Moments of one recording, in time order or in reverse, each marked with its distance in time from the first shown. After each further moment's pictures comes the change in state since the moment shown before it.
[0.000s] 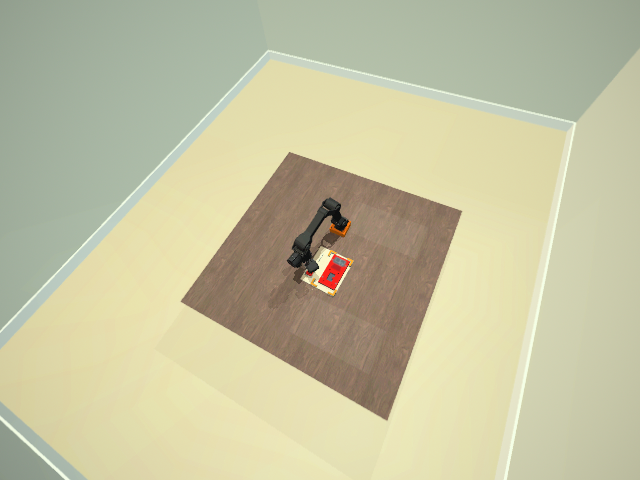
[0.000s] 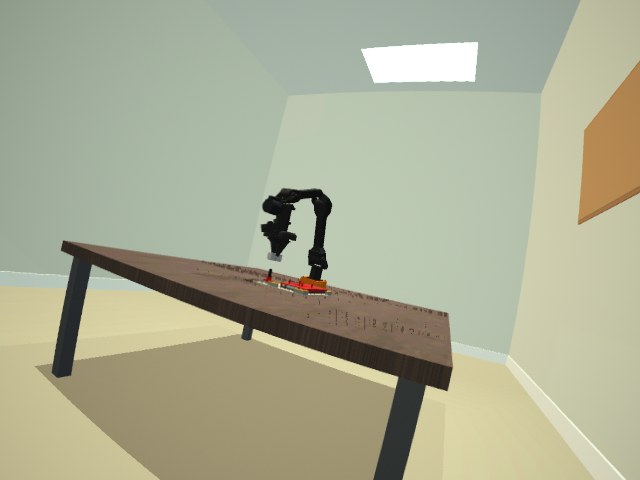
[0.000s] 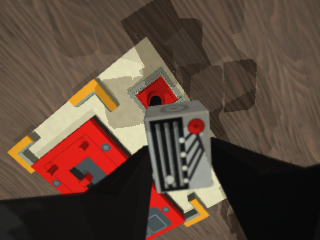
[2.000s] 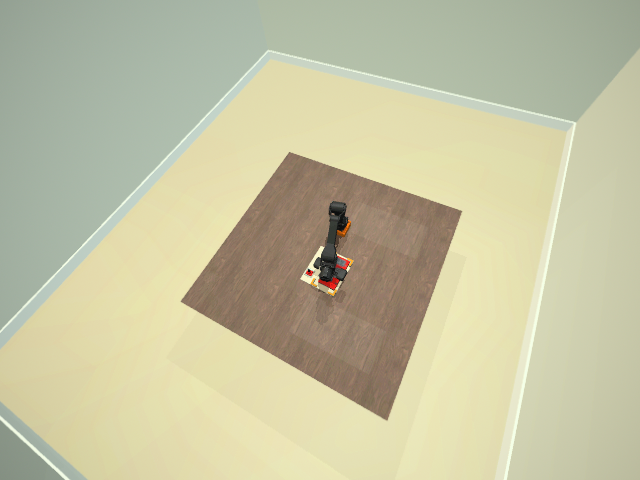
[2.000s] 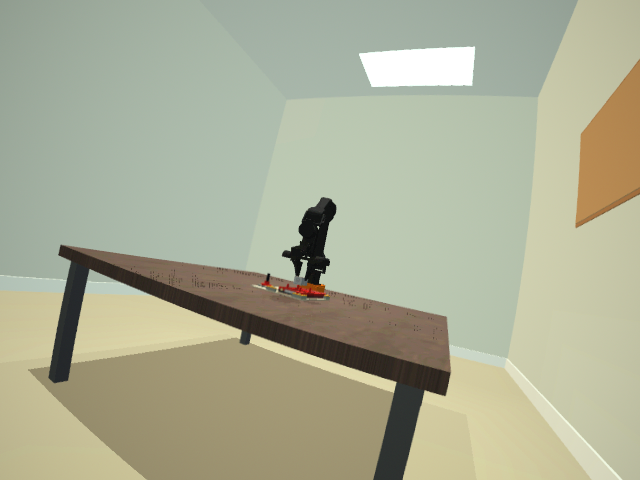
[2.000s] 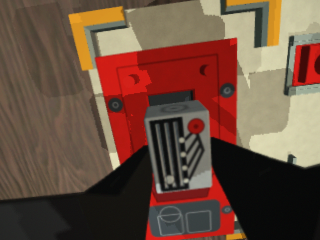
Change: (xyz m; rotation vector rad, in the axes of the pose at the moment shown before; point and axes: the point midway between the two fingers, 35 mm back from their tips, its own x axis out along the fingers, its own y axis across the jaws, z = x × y) arm 0.051 0.112 -0.081 -0.506 -0.006 0.012
